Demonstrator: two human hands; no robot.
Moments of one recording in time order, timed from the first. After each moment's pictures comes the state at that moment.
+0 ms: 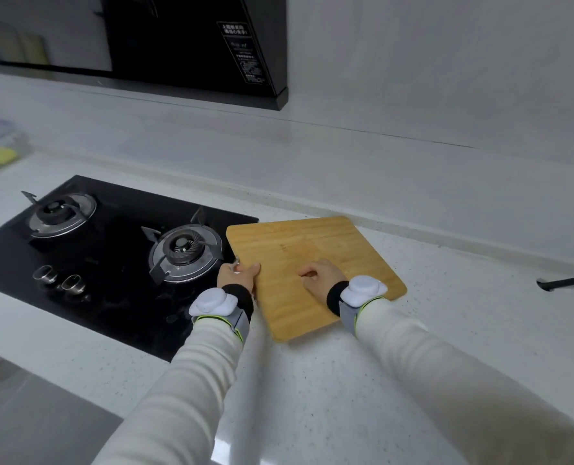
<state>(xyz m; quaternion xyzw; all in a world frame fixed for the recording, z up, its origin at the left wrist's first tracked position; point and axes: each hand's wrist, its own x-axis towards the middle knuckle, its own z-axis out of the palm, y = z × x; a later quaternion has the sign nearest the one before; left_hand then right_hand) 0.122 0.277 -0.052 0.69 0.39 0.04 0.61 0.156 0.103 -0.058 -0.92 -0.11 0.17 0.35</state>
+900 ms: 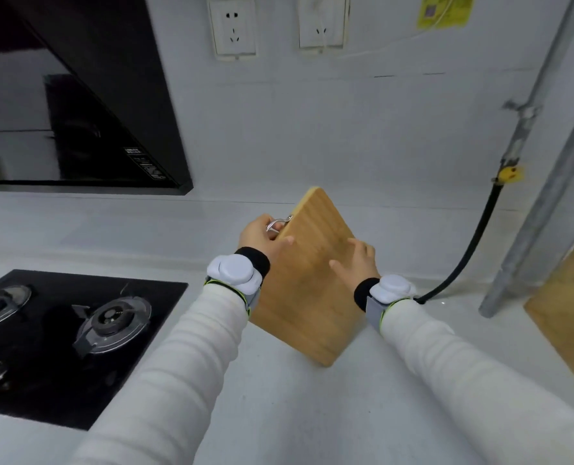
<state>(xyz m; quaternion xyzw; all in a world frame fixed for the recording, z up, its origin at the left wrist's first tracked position) 0.115 0.045 0.145 0.86 0.00 0.07 0.51 0.118 -0.142 0.077 -0.91 0.06 -0.08 0.41</state>
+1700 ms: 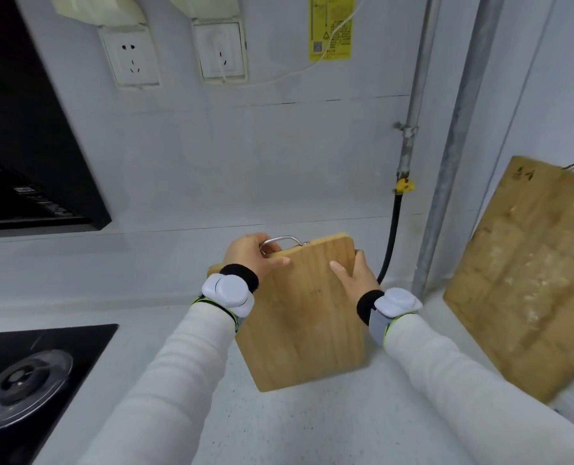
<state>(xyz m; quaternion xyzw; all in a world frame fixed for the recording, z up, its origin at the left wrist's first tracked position) 0.126 -0.067 0.154 0.92 -0.12 0.07 0.37 0.089 -0.271 0.085 -0.85 0.11 -0.12 0.51</state>
